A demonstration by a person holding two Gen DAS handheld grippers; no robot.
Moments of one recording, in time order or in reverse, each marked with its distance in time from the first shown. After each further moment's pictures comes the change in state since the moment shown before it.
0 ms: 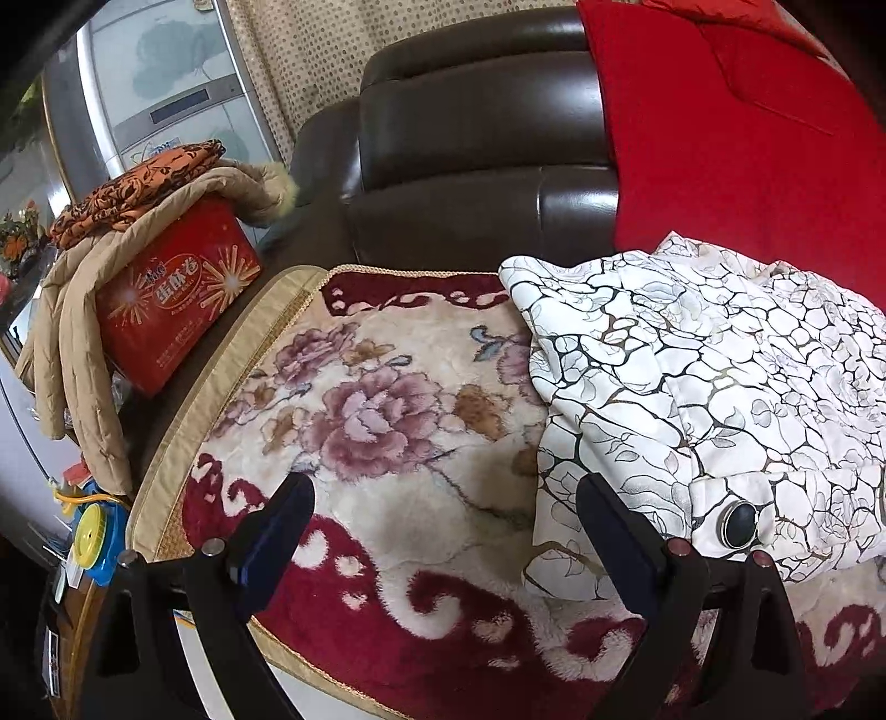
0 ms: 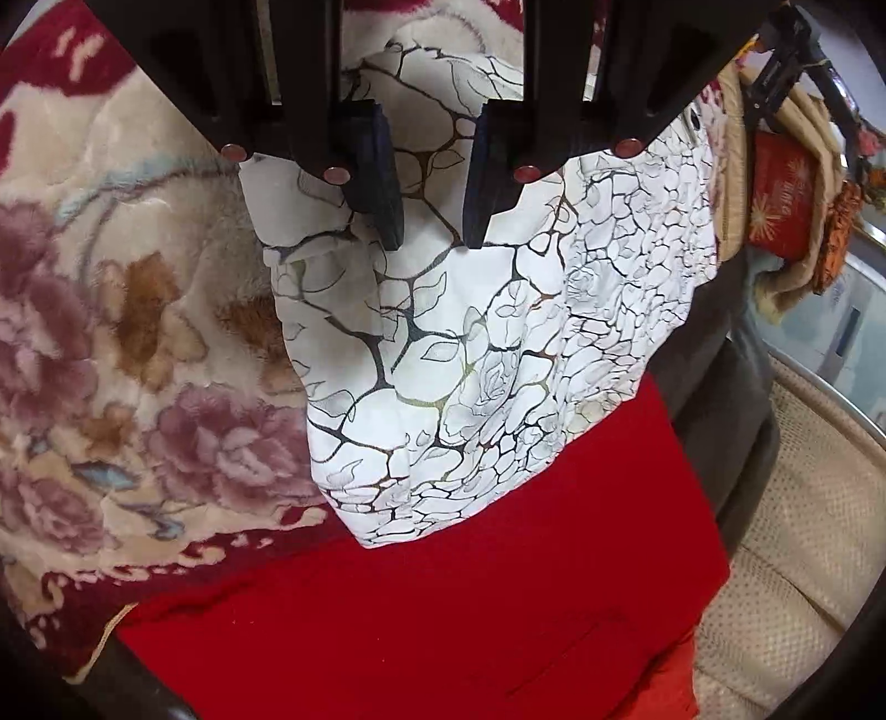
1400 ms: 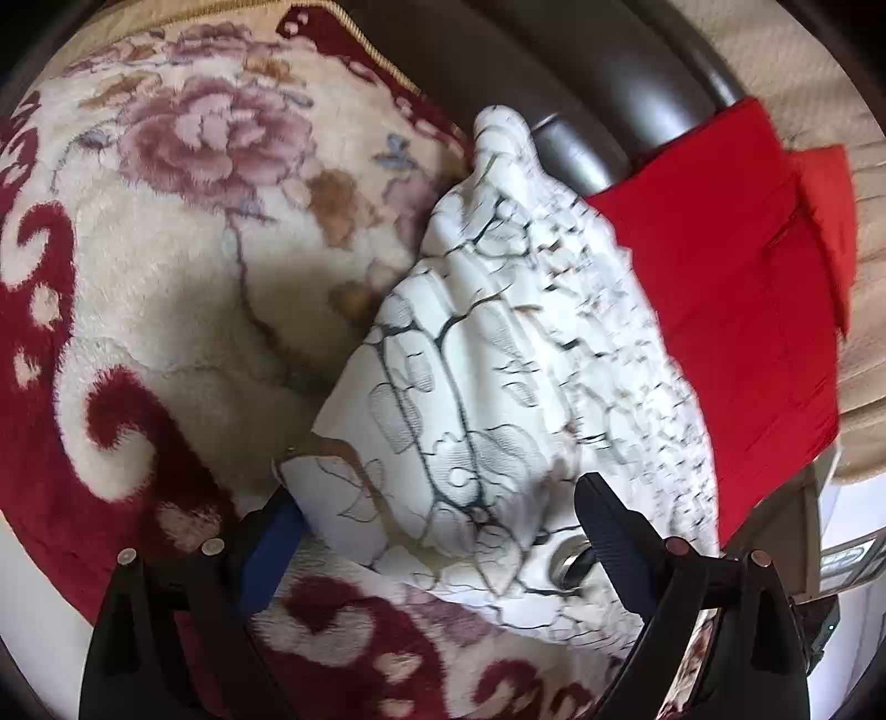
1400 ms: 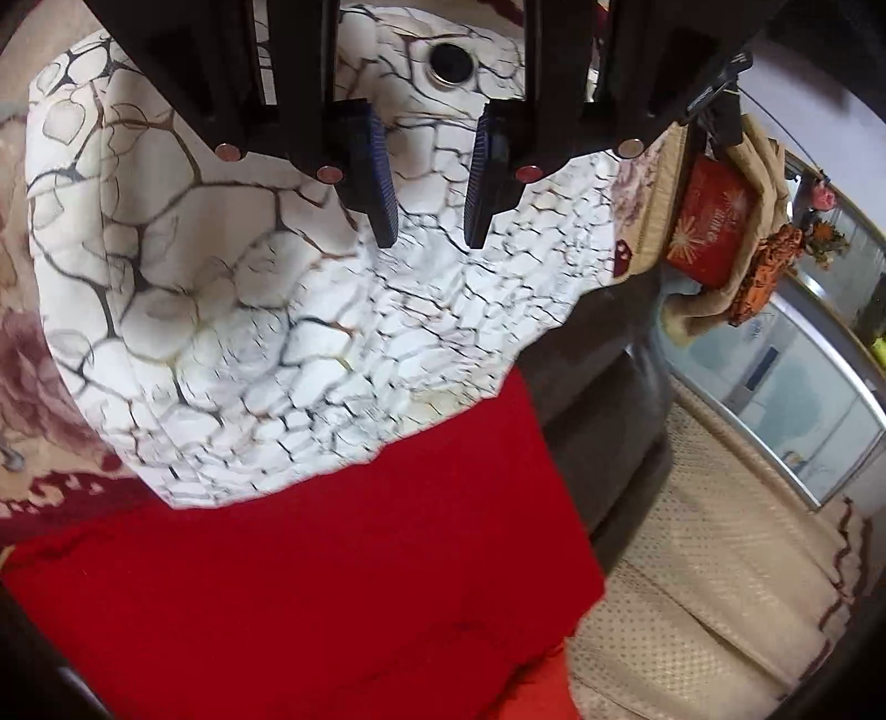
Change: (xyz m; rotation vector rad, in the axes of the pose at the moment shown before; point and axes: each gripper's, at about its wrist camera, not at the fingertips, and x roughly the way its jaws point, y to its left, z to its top) left arm 0.087 -0.002 -0.042 -0.689 0.322 -0.653; right arm 0.013 0.078 0.006 -0.128 -0.068 0.272
